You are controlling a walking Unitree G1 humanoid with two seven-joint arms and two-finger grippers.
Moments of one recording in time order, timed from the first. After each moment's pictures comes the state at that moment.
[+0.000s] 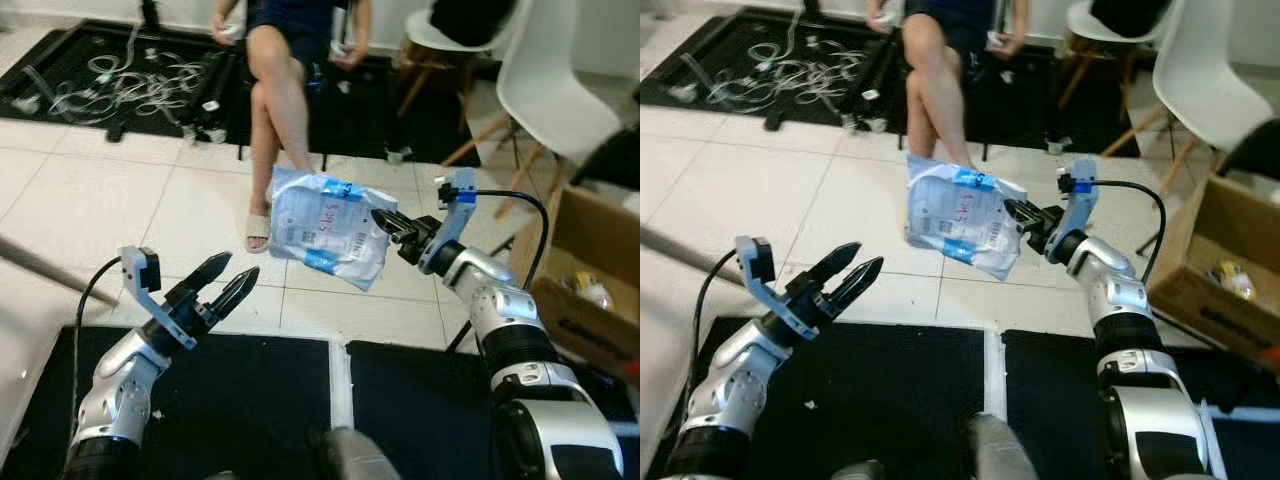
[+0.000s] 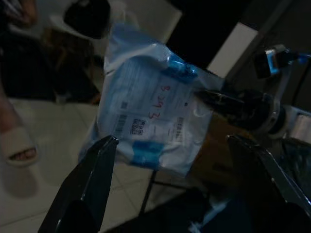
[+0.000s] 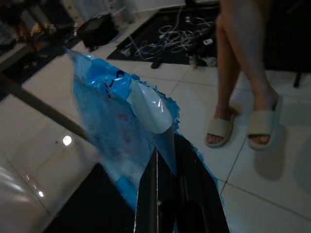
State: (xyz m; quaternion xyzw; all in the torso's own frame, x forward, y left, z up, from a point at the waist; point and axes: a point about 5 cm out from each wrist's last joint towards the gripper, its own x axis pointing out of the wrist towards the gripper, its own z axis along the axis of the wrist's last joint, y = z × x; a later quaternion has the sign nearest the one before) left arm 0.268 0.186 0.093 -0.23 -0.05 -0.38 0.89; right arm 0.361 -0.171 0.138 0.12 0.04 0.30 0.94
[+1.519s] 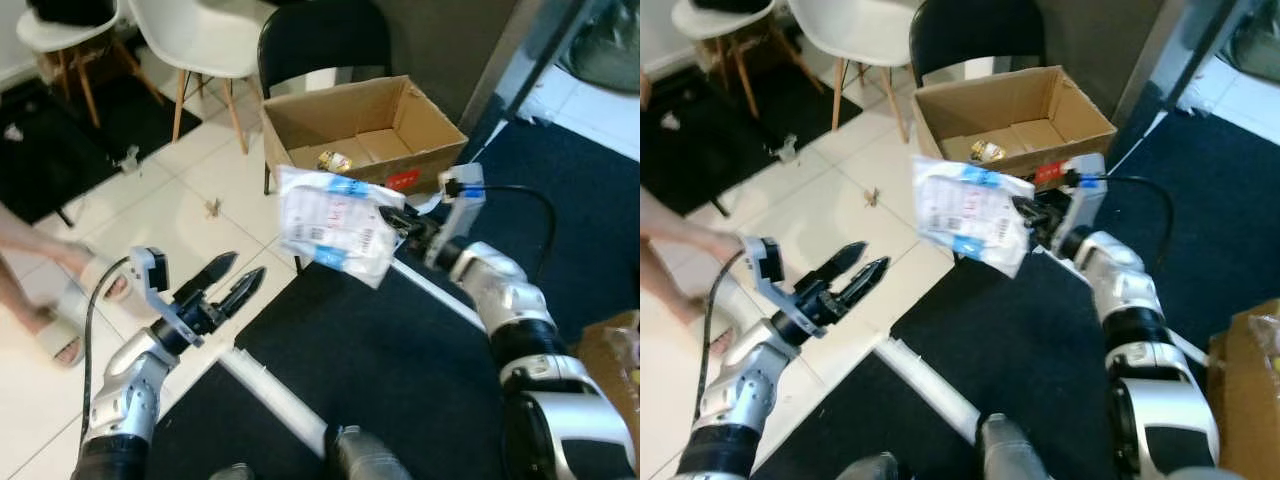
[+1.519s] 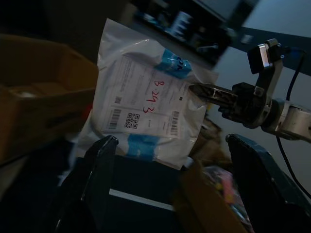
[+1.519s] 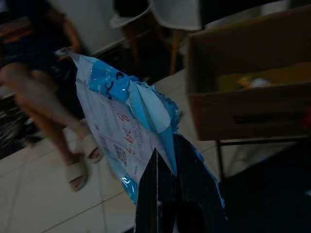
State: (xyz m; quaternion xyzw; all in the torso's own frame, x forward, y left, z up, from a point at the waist) left arm 0.269 0.181 0.095 -0.22 -0.05 -0.39 0.89; right arm 0.365 -0.180 0.146 0.11 0.03 0.29 0.95
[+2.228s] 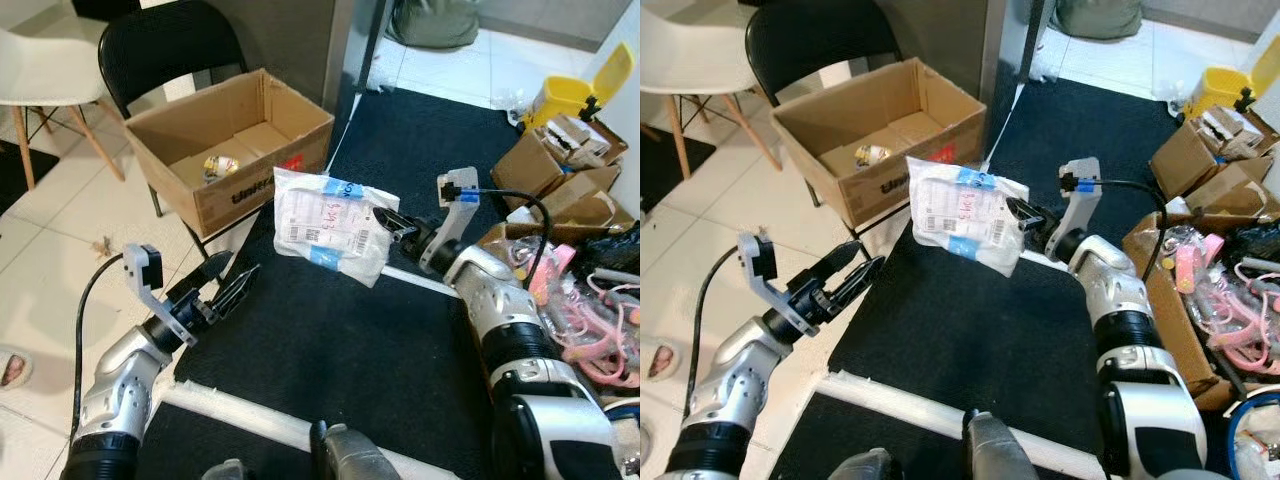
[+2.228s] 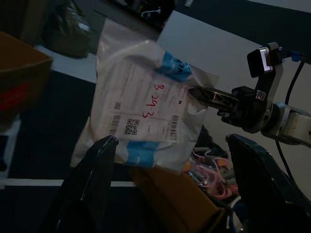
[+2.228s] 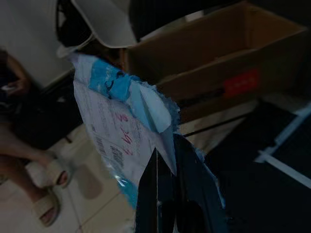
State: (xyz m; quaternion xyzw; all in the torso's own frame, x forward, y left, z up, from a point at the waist) left arm 0.269 0.181 0.094 -0.22 -0.05 -0.39 0.89; right arm 0.362 -0.175 0.140 0.12 0.03 0.30 0.94
